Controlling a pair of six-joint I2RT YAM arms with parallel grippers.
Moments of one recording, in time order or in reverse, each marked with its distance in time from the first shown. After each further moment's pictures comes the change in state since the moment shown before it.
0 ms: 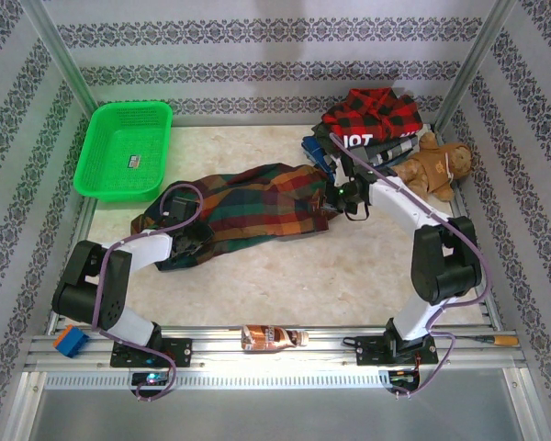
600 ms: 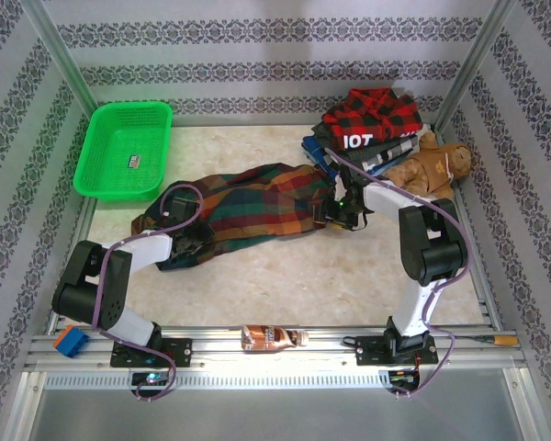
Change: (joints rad) left arm 0.000 0.000 -0.008 0.017 0.008 0.000; right arm -0.040 0.152 -0.083 0.095 -0.023 -0.064
